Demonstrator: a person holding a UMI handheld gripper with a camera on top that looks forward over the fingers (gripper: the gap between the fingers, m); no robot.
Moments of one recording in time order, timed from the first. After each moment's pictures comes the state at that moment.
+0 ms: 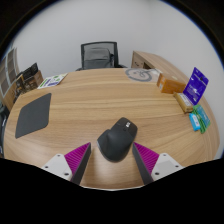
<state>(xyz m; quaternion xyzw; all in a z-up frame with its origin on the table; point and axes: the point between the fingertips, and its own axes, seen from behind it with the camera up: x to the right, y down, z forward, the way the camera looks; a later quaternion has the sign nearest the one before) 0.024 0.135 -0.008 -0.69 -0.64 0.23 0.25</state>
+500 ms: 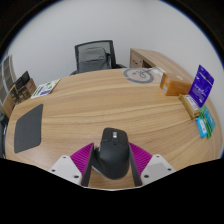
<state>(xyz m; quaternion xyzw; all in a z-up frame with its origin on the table) -0.037 0.145 -0.020 -0.71 -0.63 0.23 0.24</state>
